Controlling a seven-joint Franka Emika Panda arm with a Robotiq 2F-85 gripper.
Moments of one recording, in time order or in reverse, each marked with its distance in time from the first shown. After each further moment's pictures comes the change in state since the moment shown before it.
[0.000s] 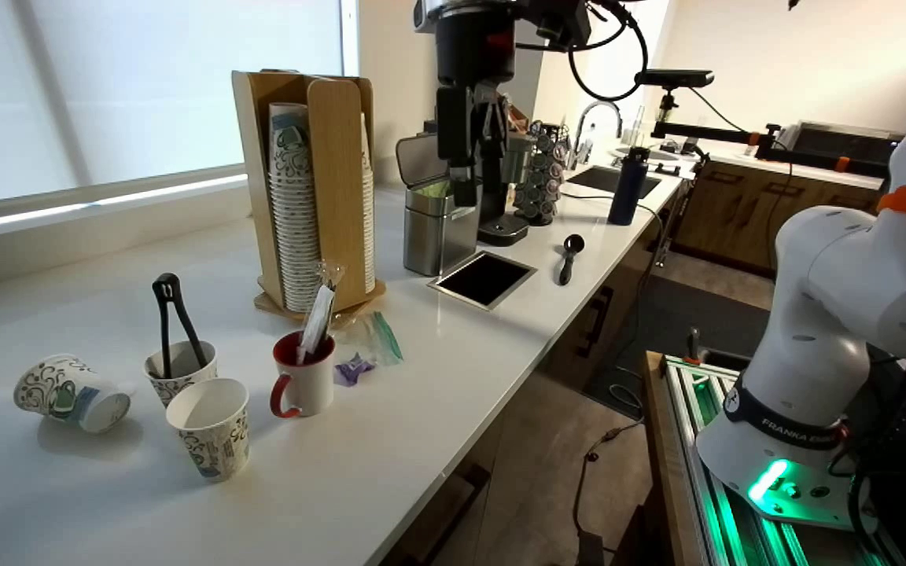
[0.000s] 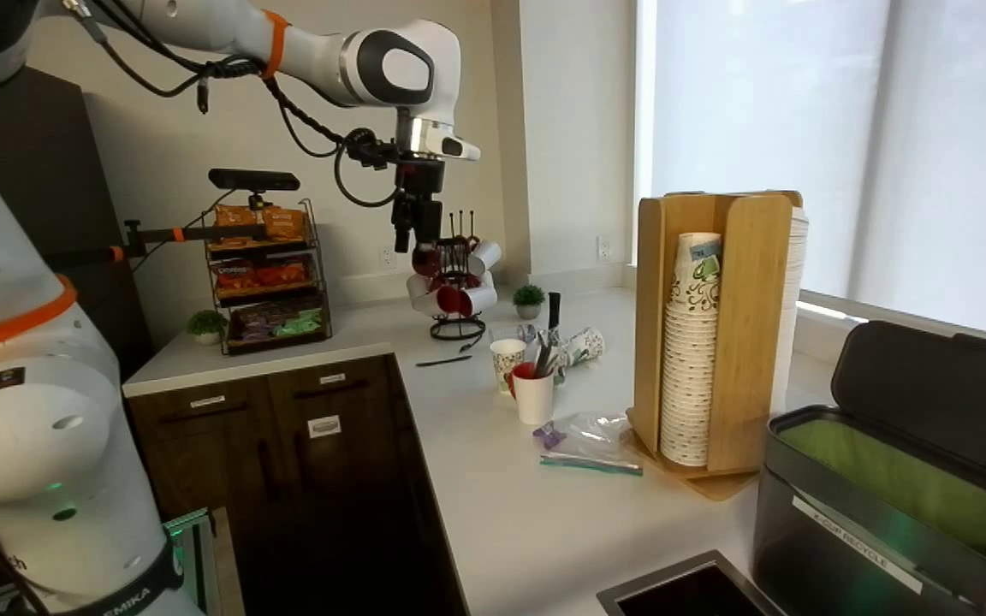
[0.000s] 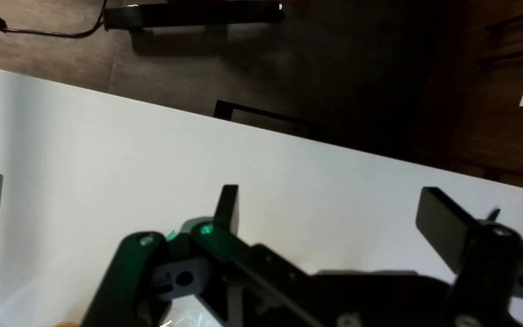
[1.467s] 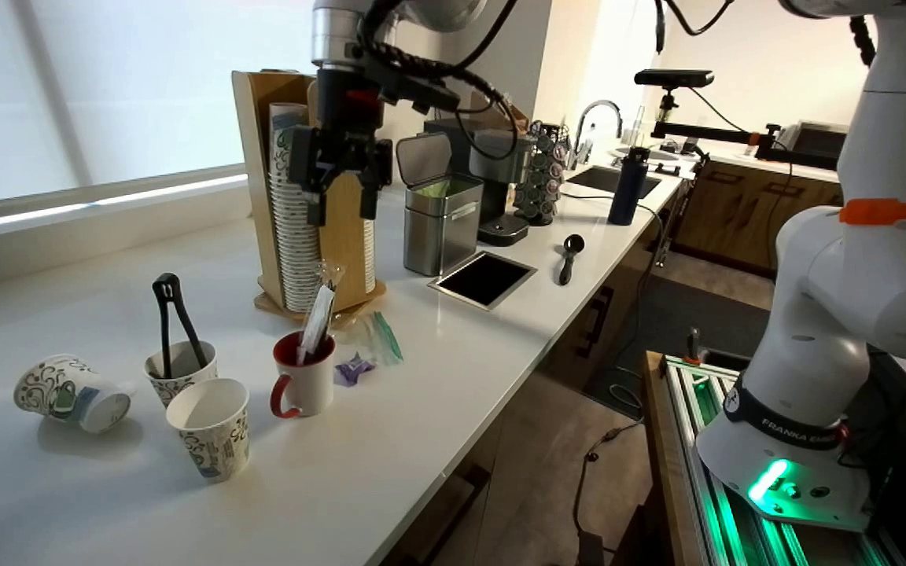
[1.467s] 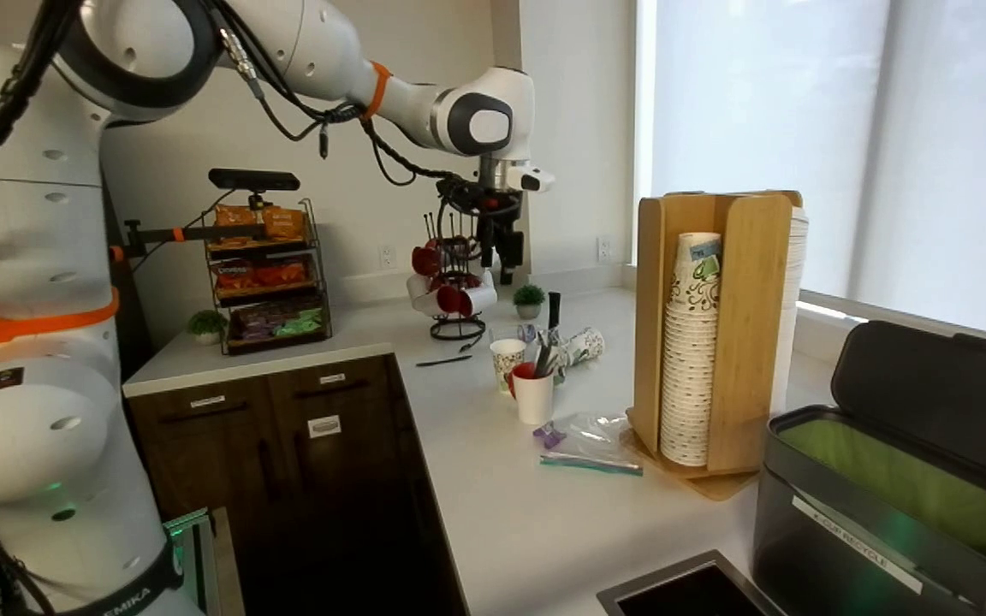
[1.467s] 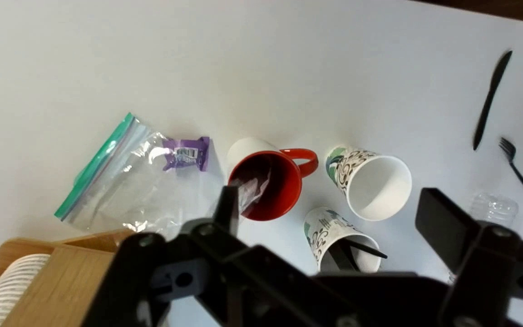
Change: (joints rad) arm -0.010 0.376 -0.050 0.259 0.026 0.285 0.017
